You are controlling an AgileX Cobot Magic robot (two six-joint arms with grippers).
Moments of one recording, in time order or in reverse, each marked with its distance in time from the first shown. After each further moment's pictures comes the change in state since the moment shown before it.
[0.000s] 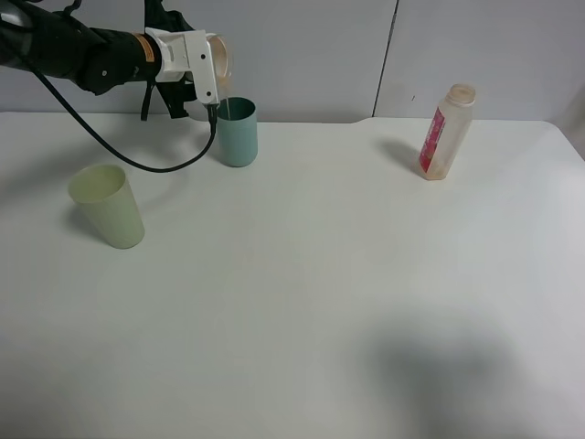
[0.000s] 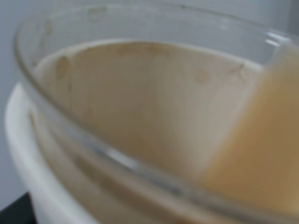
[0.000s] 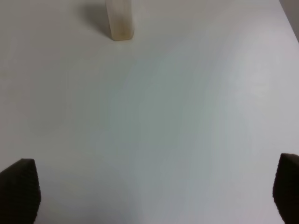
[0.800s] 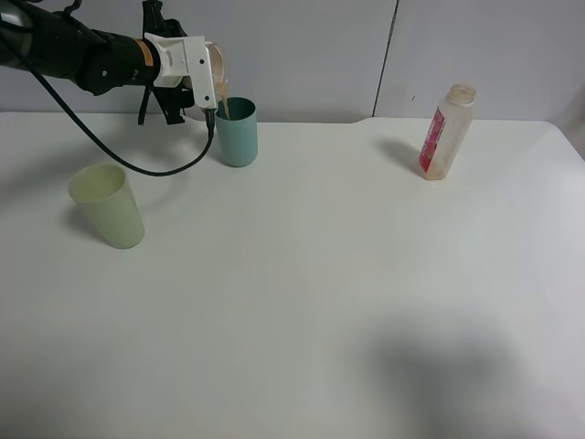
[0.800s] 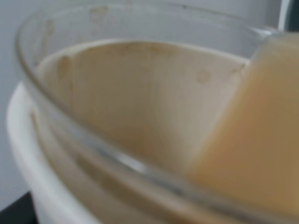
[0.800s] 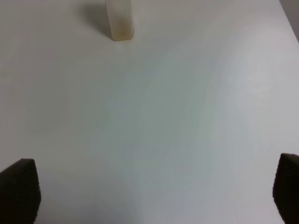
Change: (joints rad) left arm 0.000 0.000 0.000 0.000 0.066 -0.009; right arm 0.000 0.000 0.000 0.000 0.000 0.000
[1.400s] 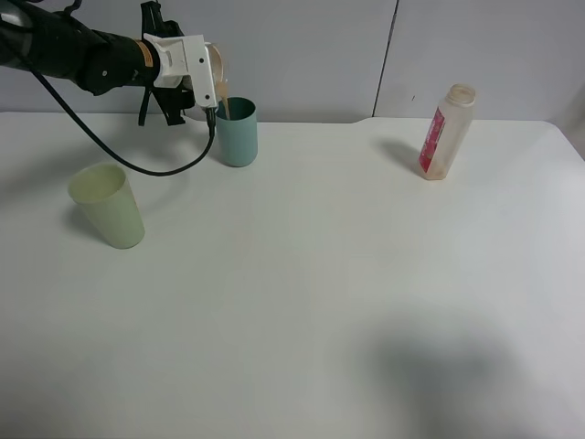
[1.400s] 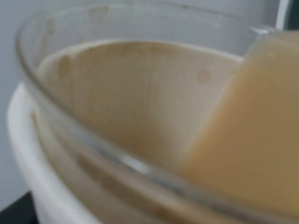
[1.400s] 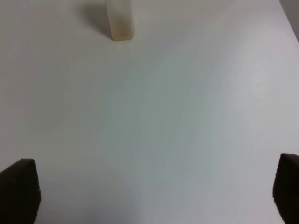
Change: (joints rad) left arm 0.000 0.000 0.000 0.000 0.012 -0.033; right arm 0.000 0.000 0.000 0.000 0.000 0.000
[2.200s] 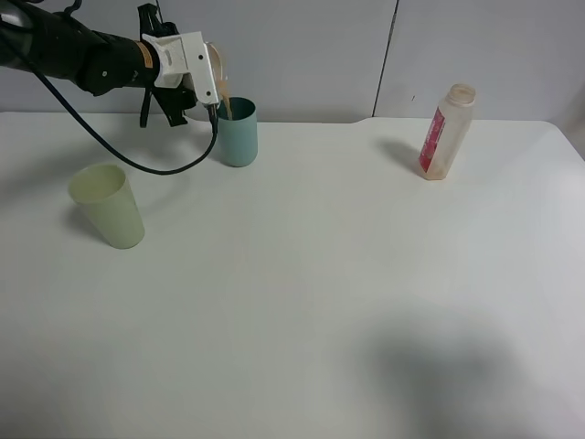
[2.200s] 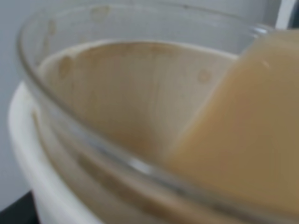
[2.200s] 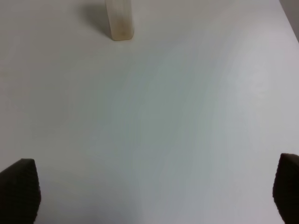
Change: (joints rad) left arm 0.000 0.000 0.002 -0.002 0.009 -0.084; right arm 0.000 0.000 0.000 0.000 0.000 0.000
